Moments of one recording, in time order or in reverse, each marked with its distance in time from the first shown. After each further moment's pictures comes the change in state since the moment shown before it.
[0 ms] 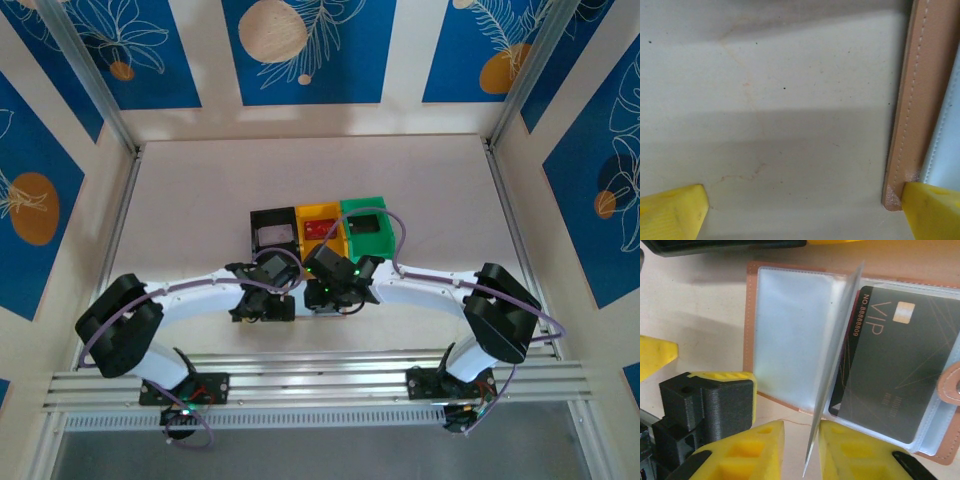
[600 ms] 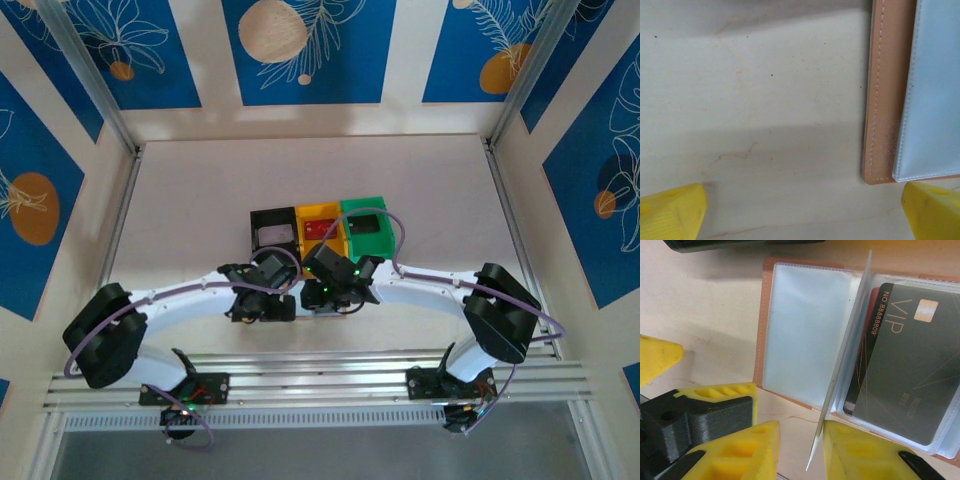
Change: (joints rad) left arm -0.010 -0.087 -0.001 -0.036 0.011 0.003; right arm 0.000 0.000 0.000 0.020 -0.035 0.000
